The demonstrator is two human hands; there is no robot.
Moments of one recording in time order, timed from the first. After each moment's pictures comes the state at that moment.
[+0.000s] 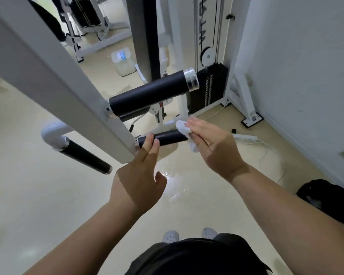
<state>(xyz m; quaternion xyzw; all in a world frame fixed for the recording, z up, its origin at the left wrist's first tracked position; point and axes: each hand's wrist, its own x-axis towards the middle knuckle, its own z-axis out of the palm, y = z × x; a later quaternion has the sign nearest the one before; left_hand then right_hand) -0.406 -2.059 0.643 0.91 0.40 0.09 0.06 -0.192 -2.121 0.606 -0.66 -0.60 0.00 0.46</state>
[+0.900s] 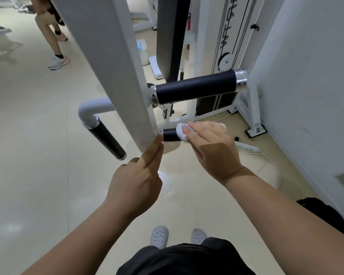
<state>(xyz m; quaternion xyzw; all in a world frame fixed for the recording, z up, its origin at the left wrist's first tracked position) -0.460 -2.059 0.636 0.93 0.35 0.12 0.00 -0.226 -2.089 0.599 -0.60 -0.69 -0.23 0.33</state>
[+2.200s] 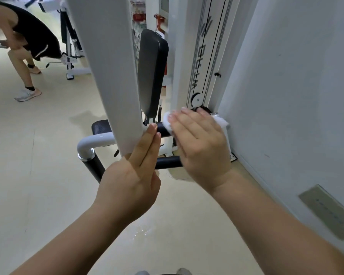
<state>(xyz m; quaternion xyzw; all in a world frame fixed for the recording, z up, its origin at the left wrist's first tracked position) -0.437 -2.027 0.707 0.92 0.25 0.30 -0.02 -0.251 -2.079 0.721 -0.62 -0.64 -0.34 0.30</state>
